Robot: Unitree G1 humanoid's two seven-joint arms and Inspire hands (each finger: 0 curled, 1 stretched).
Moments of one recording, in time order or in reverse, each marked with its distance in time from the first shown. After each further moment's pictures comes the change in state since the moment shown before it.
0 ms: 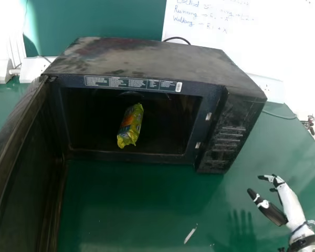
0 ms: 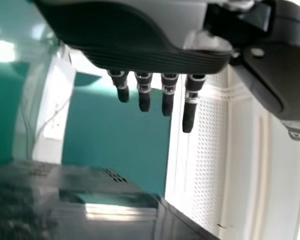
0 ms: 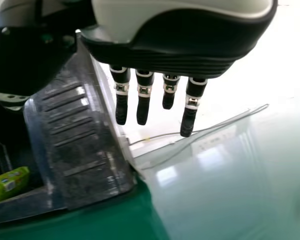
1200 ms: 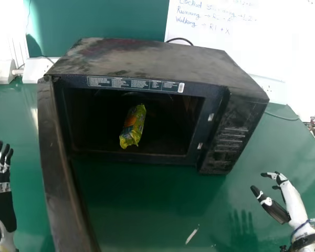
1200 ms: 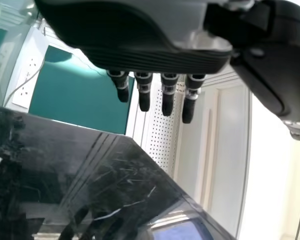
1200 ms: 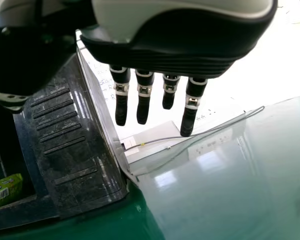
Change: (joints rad) left arm 0.114 -0.323 -0.395 0.213 0.106 -0.759 -0.080; right arm -0.015 -0.025 -0.004 0.045 0.028 -0.020 -0.025
